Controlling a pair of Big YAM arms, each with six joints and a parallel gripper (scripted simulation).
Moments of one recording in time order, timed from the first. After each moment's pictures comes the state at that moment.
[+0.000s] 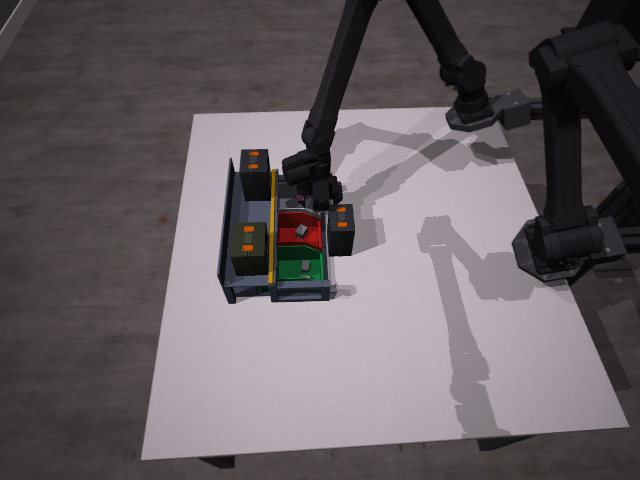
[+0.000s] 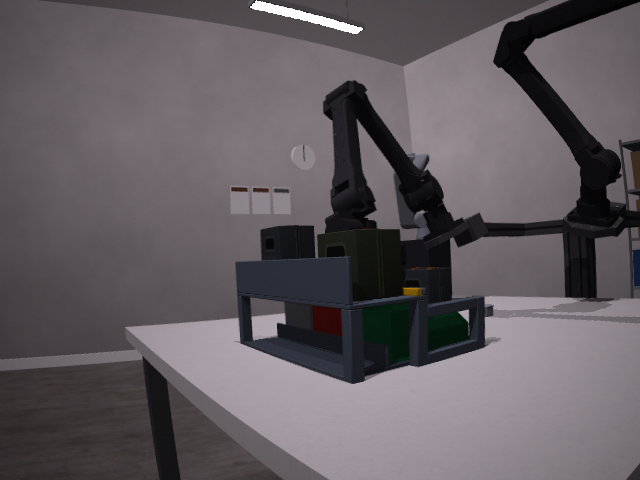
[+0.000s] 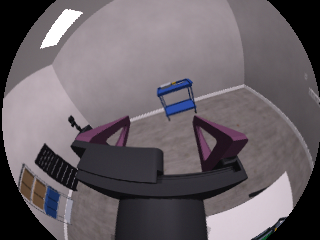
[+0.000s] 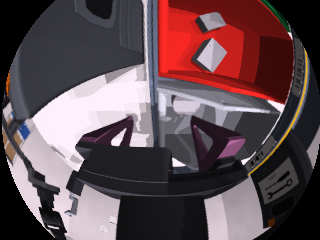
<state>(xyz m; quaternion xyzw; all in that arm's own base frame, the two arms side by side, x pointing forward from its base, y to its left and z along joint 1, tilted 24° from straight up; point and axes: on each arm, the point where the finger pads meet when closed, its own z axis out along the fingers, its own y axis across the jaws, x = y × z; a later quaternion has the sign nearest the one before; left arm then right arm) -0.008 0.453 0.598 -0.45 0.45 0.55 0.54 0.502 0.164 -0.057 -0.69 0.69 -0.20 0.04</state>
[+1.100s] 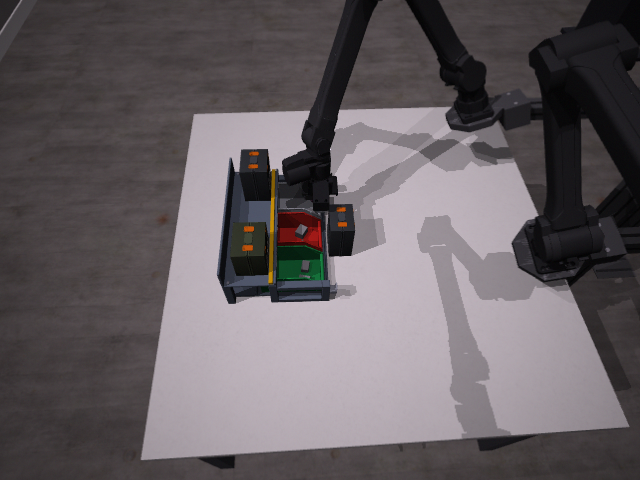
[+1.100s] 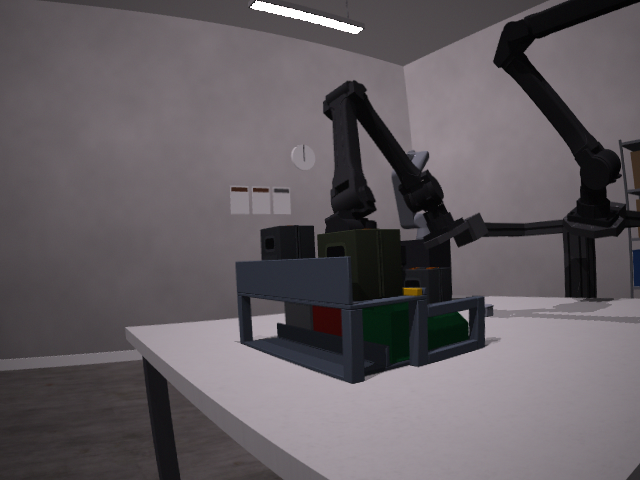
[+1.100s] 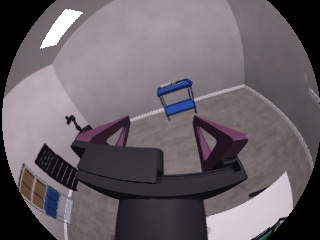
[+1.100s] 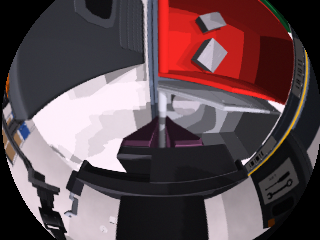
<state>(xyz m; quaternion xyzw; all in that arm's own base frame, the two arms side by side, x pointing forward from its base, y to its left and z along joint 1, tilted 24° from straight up) -0.008 0.453 0.598 -0.45 0.45 0.55 0.54 0.502 0.164 -0.057 -0.69 0.69 -0.20 0.04</state>
